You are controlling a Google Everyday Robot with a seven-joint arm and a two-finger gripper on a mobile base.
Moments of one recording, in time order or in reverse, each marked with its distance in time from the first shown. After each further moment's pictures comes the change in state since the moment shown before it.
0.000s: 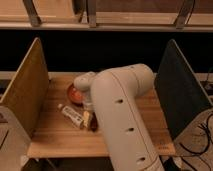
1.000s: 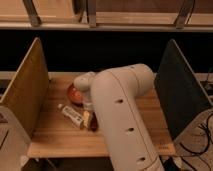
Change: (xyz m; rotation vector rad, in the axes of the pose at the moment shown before) arm 0.000 0.000 0.000 0.001 0.000 0.000
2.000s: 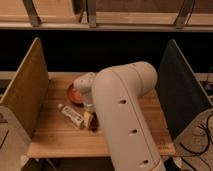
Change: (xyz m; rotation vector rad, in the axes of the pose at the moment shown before) arm -0.001 -0.003 -0.003 0.078 -0.068 0.036
